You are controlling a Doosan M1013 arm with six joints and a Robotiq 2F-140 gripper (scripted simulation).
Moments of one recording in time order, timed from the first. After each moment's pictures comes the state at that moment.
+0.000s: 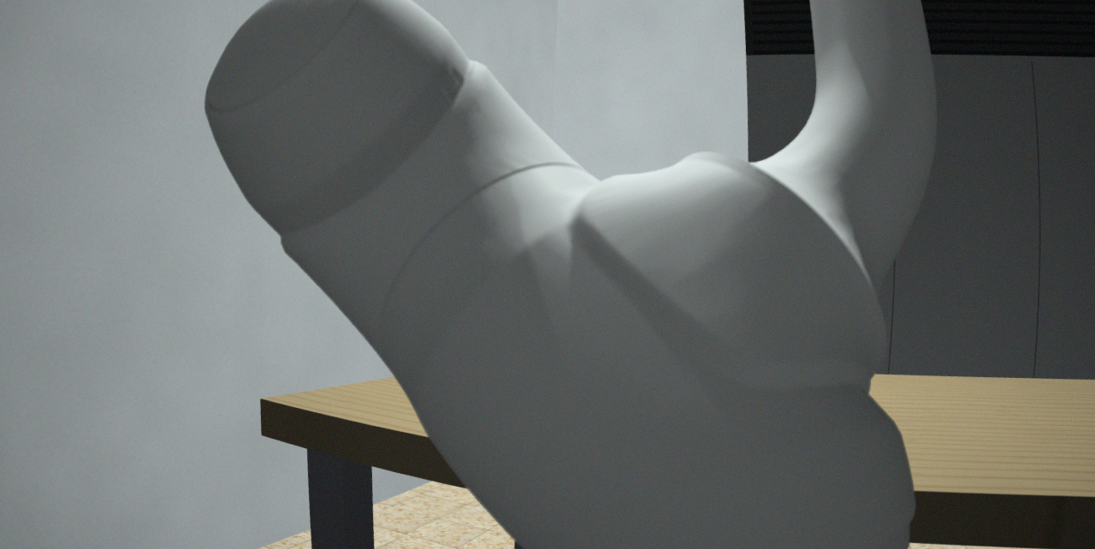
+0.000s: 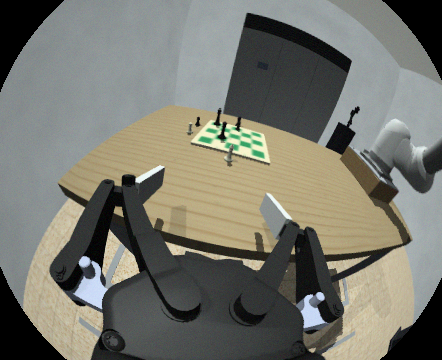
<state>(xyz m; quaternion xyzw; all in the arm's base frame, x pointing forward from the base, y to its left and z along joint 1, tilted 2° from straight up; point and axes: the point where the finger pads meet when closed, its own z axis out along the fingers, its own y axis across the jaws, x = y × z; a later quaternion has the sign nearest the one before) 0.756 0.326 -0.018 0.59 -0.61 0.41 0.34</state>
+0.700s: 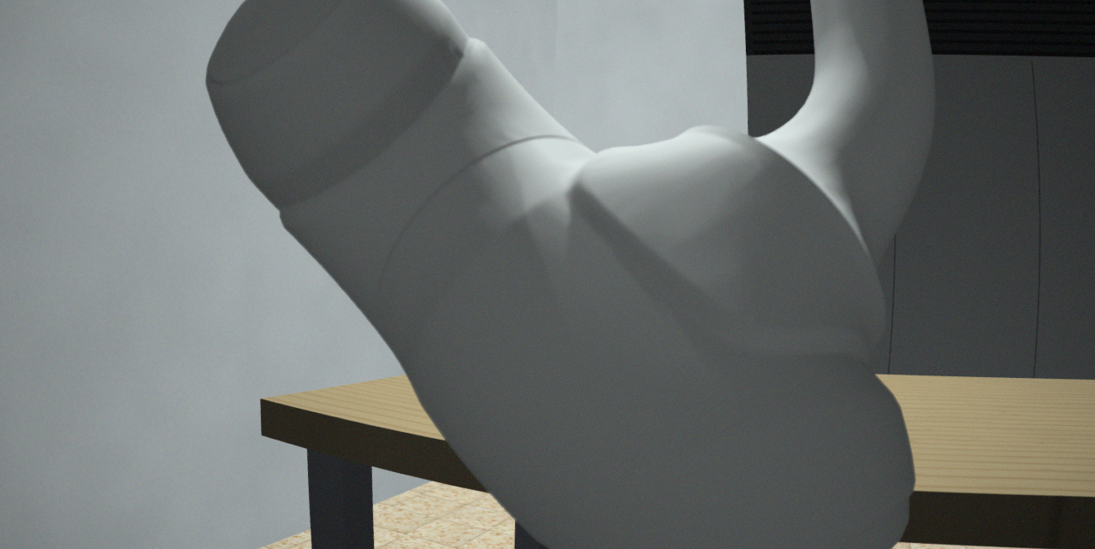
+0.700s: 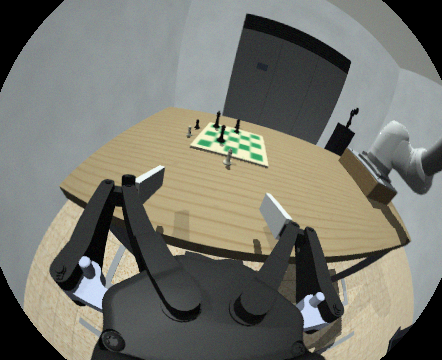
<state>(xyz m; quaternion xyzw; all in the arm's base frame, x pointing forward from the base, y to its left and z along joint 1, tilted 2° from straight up) 0.755 0.326 -0.008 0.59 -0.61 0.41 0.35</state>
